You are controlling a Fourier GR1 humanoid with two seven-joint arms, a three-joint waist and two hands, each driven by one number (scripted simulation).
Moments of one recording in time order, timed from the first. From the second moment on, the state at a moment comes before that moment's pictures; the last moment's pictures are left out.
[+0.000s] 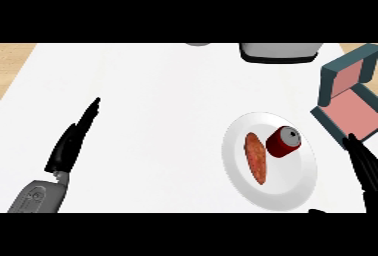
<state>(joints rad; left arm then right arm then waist) -0.16 0.37 -0.15 -1.29 -0.07 0.09 -0.05 0.36 -0.32 0.04 -2.03 0.77 -0.13 0.08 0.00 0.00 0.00</state>
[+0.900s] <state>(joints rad) -0.13 0.29 -0.07 -1.33 -0.17 0.04 -0.03 0.14 -0.21 0.03 -1.81 0.95 -0.10 0.09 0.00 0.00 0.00</state>
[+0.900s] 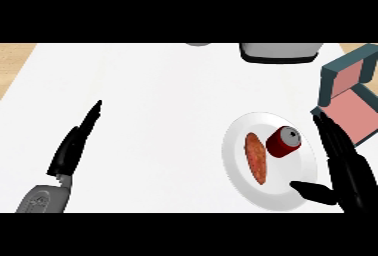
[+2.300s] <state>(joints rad) -0.12 0.22 0.02 -1.38 -0.27 -0.05 -0.02 -0.08 -0.13 0.00 -1.43 1.03 -0.20 -0.01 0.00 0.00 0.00</state>
